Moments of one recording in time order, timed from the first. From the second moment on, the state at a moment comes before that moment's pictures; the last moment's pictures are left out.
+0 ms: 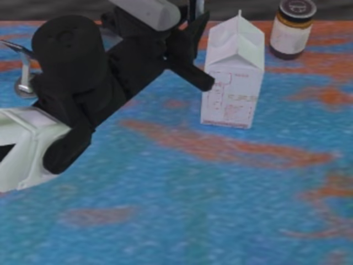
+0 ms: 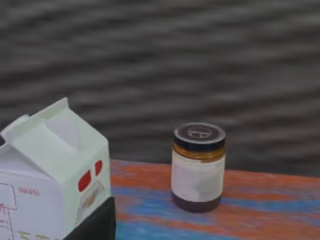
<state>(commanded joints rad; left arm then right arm) -0.63 1.51 0.80 0.77 0.15 0.02 0.23 0.30 0.21 0.11 0.07 -0.01</state>
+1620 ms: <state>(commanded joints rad) -0.63 1.51 0.80 0.77 0.15 0.02 0.77 1.45 0.97 0.46 0.22 -0.02</state>
